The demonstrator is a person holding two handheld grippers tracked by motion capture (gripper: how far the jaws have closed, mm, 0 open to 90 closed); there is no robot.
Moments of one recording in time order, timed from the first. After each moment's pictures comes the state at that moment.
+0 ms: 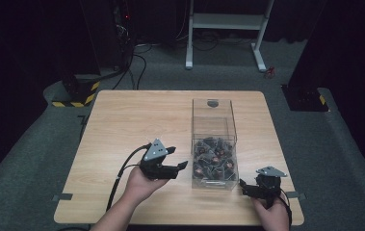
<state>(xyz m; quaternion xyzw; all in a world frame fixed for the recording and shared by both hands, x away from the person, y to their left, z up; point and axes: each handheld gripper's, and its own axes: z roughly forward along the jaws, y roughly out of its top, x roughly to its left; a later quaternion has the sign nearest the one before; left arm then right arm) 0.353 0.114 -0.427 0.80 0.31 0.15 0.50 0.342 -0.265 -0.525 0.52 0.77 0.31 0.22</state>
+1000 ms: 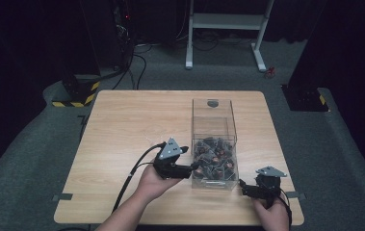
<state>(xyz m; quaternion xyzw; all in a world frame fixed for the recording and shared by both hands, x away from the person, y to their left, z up) 0.361 0.079 -0.428 0.80 0.29 0.14 0.50 0.342 -0.265 -0.524 0.52 0.77 0.31 0.21</state>
